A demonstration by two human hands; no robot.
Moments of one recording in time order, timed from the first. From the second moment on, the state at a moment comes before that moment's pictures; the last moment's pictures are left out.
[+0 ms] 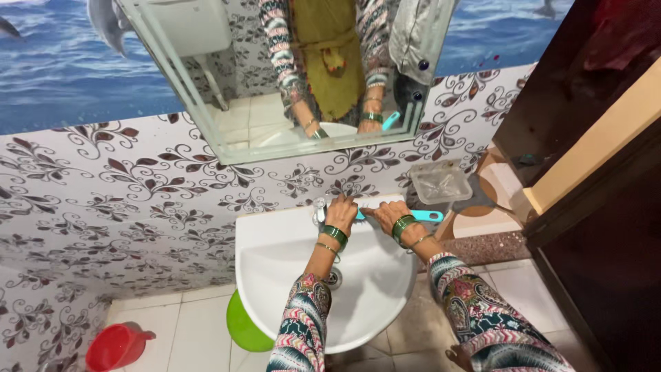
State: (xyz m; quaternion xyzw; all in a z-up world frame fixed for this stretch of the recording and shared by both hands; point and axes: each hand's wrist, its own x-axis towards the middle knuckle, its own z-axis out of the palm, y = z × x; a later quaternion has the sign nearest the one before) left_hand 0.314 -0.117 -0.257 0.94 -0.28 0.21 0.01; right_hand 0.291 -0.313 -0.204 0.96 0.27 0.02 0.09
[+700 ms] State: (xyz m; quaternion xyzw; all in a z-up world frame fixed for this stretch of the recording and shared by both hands) left_hand 0.326 -0.155 -0.268 0.95 -0.24 0.21 0.04; right_hand 0.302 -0.347 -0.212 0.96 0.27 0.03 0.05
